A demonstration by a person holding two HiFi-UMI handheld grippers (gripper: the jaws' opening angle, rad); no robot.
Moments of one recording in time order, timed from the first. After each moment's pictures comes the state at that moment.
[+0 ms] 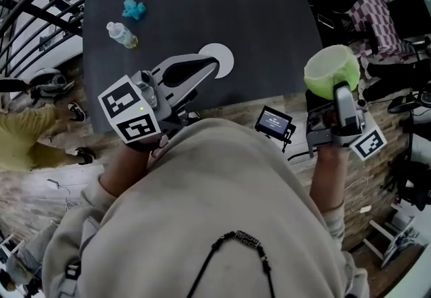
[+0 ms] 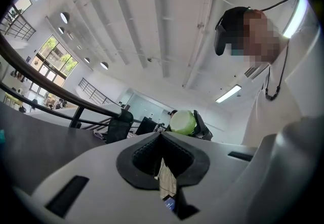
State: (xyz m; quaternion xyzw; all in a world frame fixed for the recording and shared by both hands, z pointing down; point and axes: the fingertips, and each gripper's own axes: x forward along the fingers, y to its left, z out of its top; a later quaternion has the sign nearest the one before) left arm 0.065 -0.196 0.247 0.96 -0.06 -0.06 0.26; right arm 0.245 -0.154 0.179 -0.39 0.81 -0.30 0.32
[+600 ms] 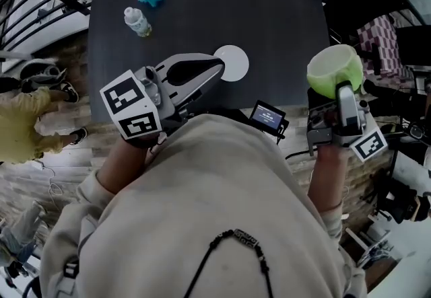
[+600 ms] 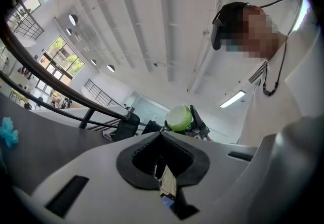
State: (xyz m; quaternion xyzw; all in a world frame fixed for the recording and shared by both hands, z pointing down) left arm 0.009 -0.233 0.262 0.96 -0.08 -0.07 0.27; right arm 0.183 -0.223 0.181 -0.38 0.83 -0.32 0.27
